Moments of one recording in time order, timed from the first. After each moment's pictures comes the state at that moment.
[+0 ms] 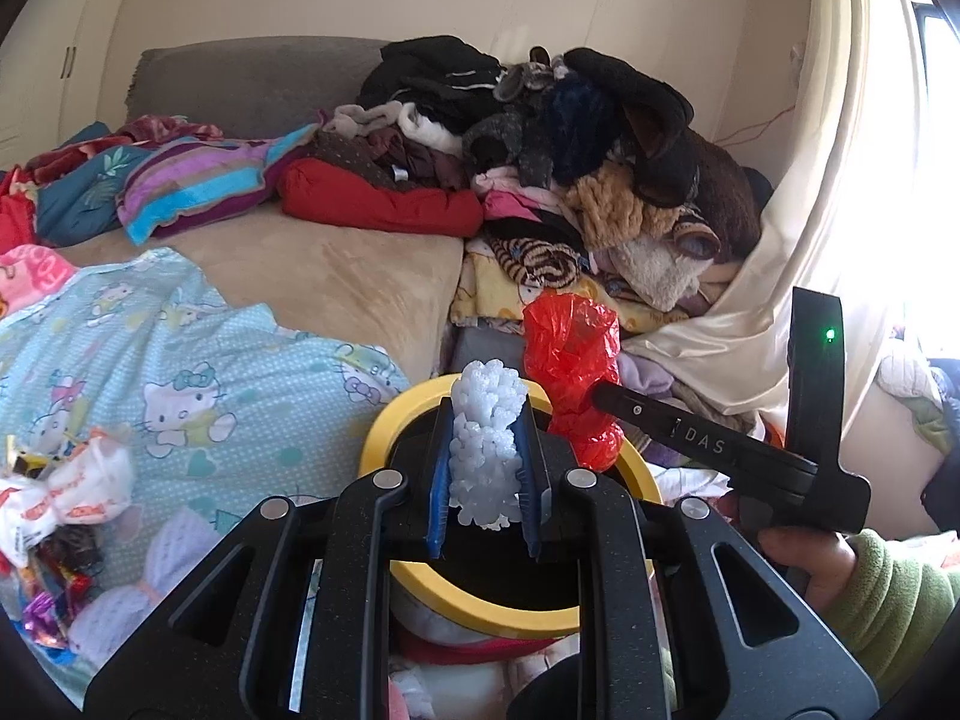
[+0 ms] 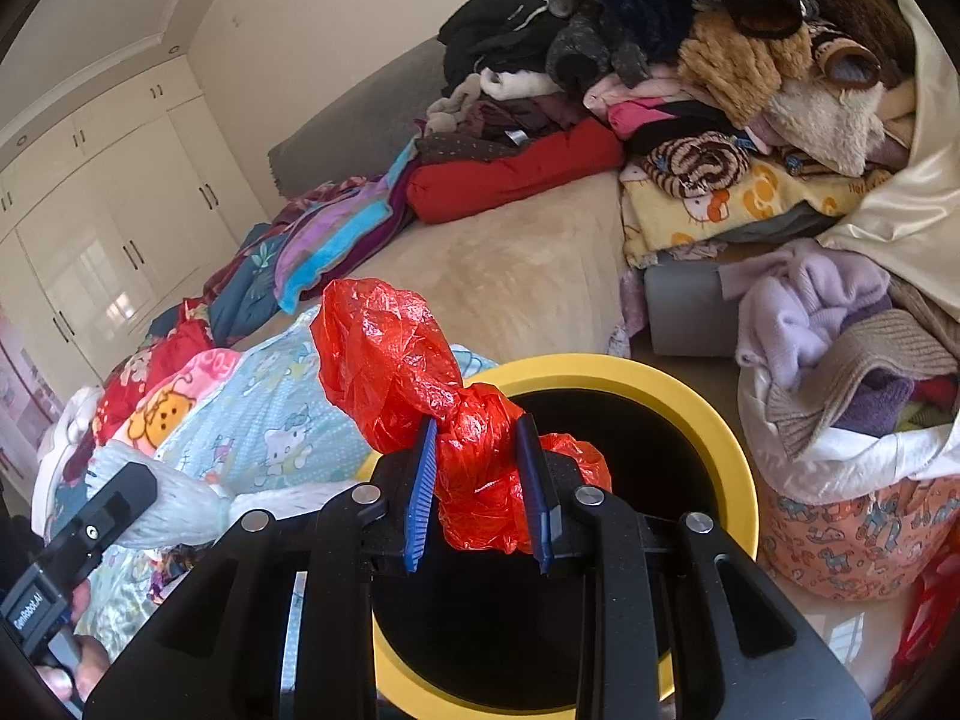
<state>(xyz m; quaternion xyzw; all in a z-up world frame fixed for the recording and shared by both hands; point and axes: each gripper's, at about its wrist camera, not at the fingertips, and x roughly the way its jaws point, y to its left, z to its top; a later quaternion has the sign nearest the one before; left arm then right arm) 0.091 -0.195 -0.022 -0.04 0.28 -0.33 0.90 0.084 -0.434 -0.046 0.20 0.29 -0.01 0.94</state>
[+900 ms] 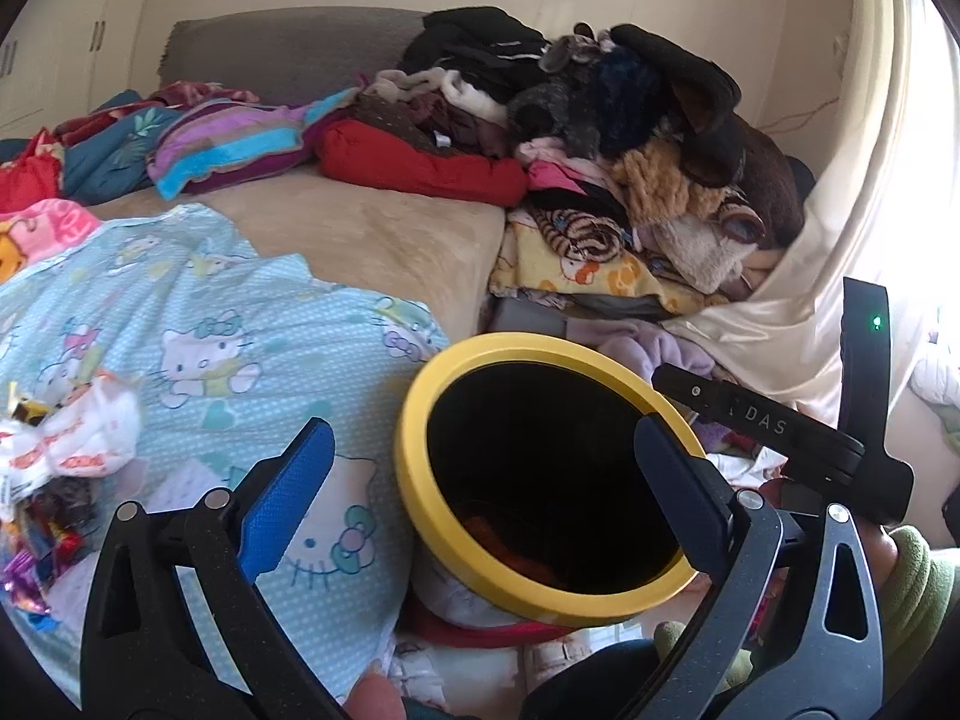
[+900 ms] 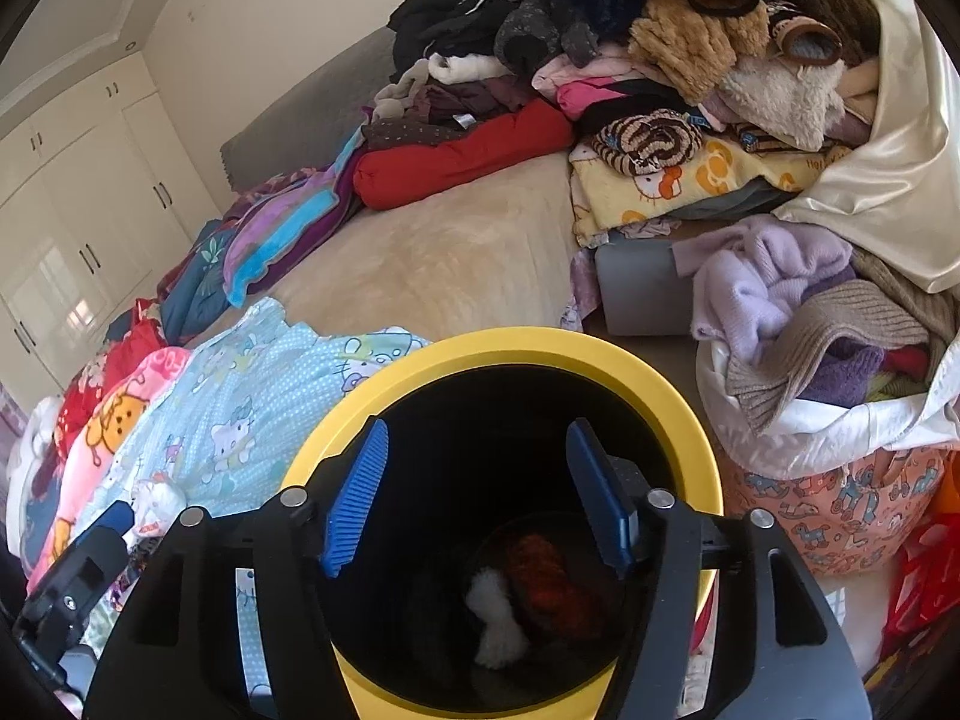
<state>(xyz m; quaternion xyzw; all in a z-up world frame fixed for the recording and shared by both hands) 0.098 -0.184 -0.053 -0.04 0.30 -0.28 0.91 0.087 -0.443 -0.069 0.20 0.31 -0.06 0.93</state>
